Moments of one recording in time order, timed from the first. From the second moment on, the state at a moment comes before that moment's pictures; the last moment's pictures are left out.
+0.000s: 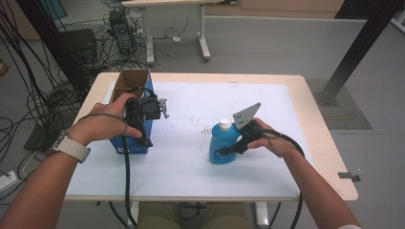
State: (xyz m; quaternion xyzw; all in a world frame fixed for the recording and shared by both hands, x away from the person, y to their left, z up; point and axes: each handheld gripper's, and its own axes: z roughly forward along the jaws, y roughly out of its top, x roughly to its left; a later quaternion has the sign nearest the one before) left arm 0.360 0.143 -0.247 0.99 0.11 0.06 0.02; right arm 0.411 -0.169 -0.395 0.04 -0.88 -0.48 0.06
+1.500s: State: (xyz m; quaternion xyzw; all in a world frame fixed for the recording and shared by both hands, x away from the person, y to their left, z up) left arm 0.372 0.126 -0.216 0.99 0.10 0.04 0.04; right arm 0.384 -0.167 -0.354 -0.02 -0.88 -0.47 0.04
